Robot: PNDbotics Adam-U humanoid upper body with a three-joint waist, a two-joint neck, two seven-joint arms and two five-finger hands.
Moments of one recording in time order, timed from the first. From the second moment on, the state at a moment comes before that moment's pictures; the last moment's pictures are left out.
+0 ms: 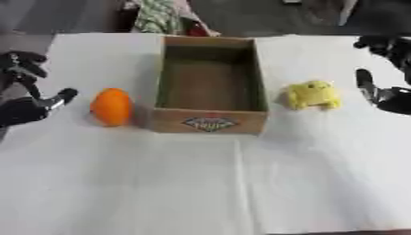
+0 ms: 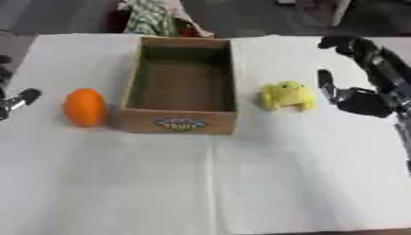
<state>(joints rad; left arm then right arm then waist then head) -0.33 0.51 0.10 -1.73 -0.19 0.17 -0.09 -0.49 -0.50 -0.06 -1.55 0.18 -0.27 0.33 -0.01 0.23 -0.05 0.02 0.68</state>
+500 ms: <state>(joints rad) -0.37 0.54 0.05 -1.69 -0.21 0.16 -0.15 -0.49 -0.49 -0.06 -1.55 0.18 -0.27 0.34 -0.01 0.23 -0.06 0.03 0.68</state>
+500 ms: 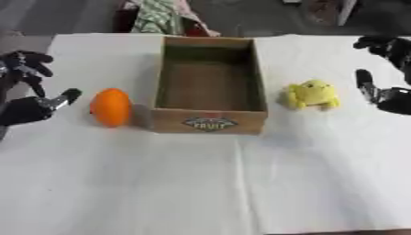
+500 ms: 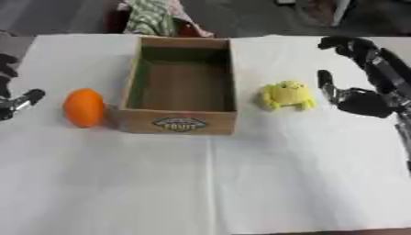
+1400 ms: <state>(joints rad) -0.48 0.60 -0.08 -1.51 -0.28 0.12 -0.28 -0.49 -0.49 -0.06 -1.55 0.17 -0.27 0.34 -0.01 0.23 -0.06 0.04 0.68</state>
